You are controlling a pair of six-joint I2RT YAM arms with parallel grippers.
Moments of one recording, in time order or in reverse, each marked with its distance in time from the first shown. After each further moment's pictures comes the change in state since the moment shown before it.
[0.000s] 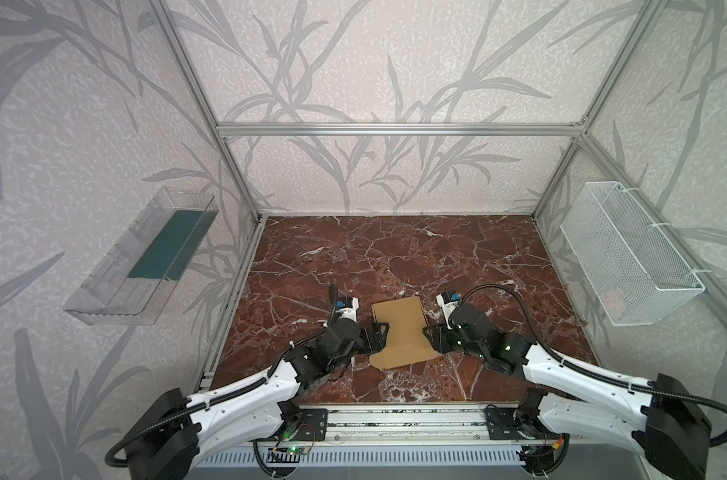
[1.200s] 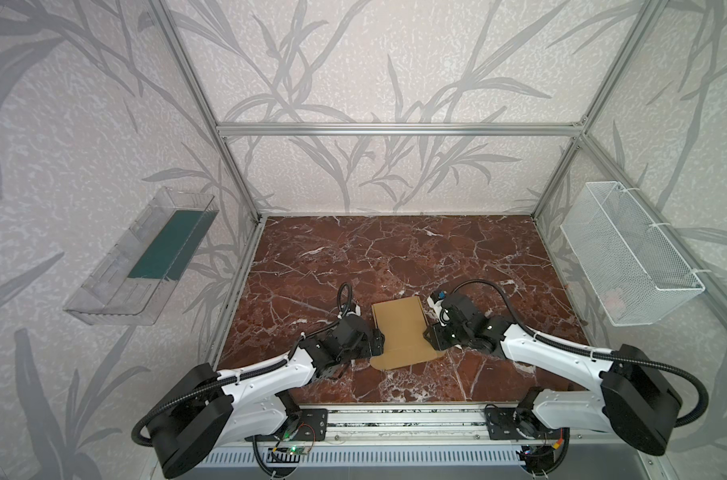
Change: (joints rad) left arm 0.050 0.211 0.026 -0.125 0.085 -0.013; right arm -0.086 0.225 0.082 -0.107 -0.145 -0.169
